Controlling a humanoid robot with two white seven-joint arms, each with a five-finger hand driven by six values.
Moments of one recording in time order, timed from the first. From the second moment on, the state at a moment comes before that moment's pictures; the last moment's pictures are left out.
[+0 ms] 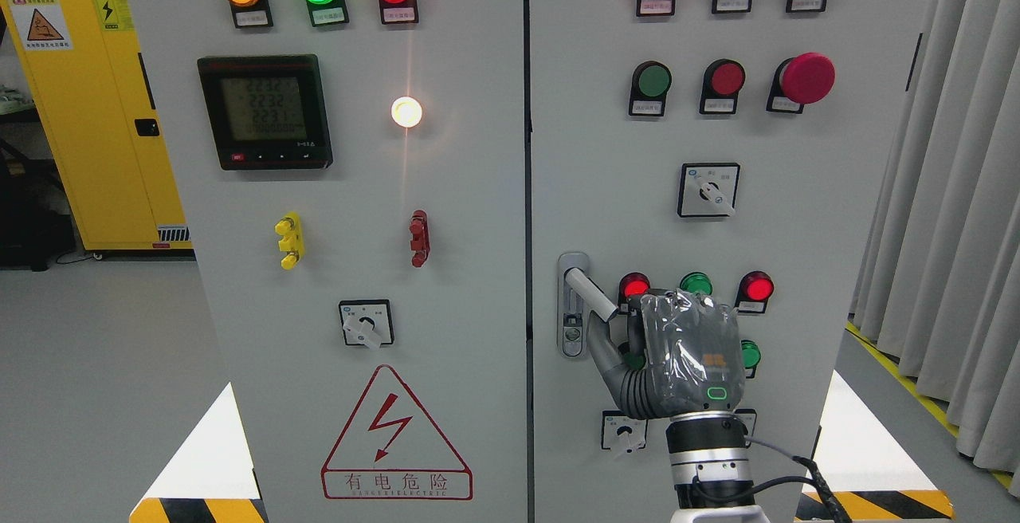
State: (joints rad) left arm -0.04 -0.11 -0.08 0.00 0.15 -0.04 0.10; right arm -0.47 0.12 0.21 -1.74 1.32 0.16 -0.10
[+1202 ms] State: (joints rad) left arm -0.04 -0.11 -0.08 0.00 0.15 -0.04 0.10; right arm -0.47 0.12 0.20 -1.74 1.32 0.16 -0.10
